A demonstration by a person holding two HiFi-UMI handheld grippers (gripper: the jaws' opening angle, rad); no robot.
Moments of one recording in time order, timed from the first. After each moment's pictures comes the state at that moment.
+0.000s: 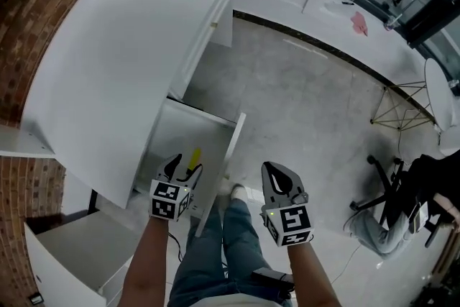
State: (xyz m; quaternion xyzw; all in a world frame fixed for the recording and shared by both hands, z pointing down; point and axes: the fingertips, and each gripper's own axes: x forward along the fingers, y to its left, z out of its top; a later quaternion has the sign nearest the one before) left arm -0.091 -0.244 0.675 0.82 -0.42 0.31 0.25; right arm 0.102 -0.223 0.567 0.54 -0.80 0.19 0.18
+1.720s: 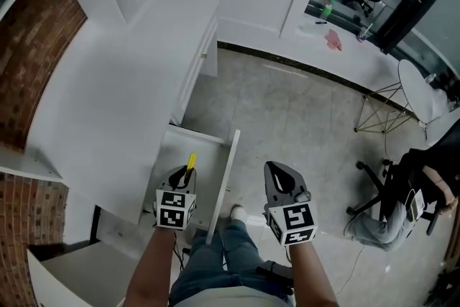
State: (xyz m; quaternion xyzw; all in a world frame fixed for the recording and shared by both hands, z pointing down) left arm -0.094 -0.262 0.609 0.83 -0.43 0.29 0.19; right arm 0.102 -0.226 0.490 0.60 -0.77 0.14 0.17
